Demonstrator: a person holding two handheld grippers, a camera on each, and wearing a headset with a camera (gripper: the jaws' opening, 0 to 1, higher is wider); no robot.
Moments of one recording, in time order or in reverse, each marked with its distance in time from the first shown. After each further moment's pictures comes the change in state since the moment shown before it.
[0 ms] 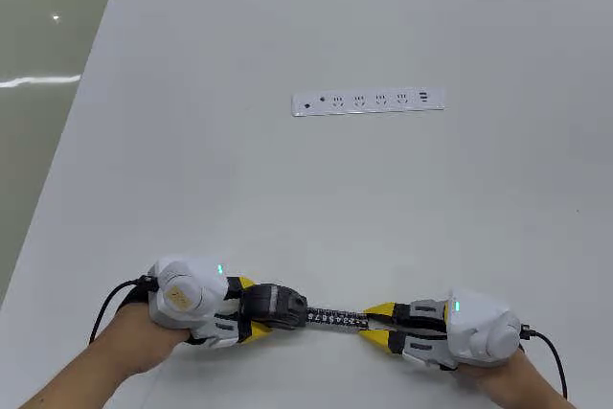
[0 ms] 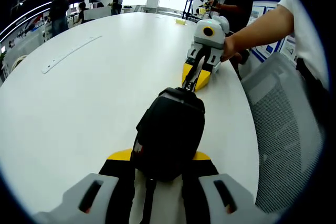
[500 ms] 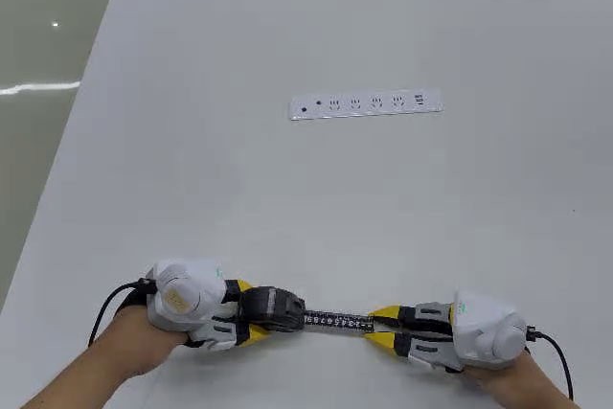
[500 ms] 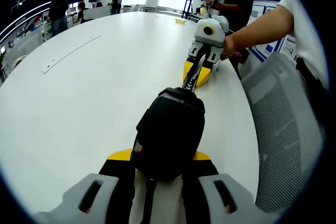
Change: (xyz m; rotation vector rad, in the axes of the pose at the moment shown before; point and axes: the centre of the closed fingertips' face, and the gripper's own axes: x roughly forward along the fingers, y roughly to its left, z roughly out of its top) left arm 0.000 0.000 0.000 0.004 0.006 -0.001; right arm -0.012 -0.002 -0.004 0.016 -0.001 -0.007
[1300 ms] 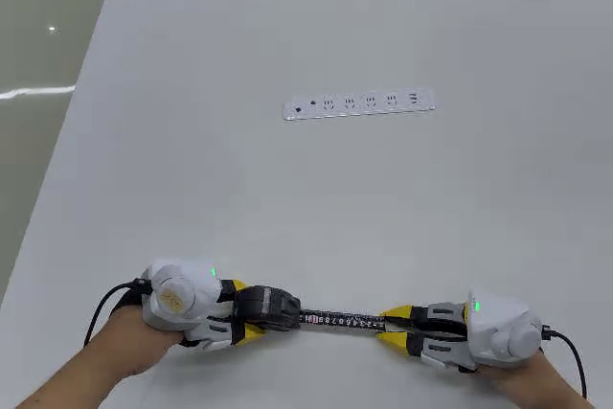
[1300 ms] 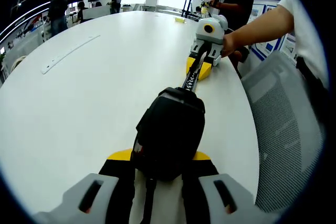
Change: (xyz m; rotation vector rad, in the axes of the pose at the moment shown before) left arm 0.000 0.000 0.000 0.006 0.009 0.001; right arm -0.022 -0.004 -0.007 0.028 -0.006 -0.008
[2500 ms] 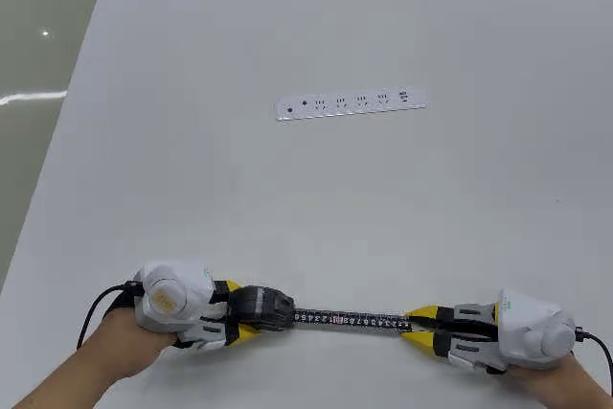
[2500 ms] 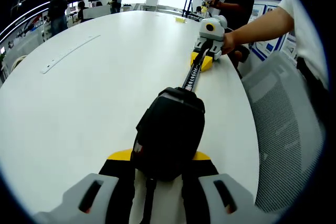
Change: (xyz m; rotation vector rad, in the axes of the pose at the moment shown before) left arm 0.000 0.000 0.001 -0.002 0.002 0.002; right arm -0.042 -0.008 -0.013 0.039 -0.004 -0.037
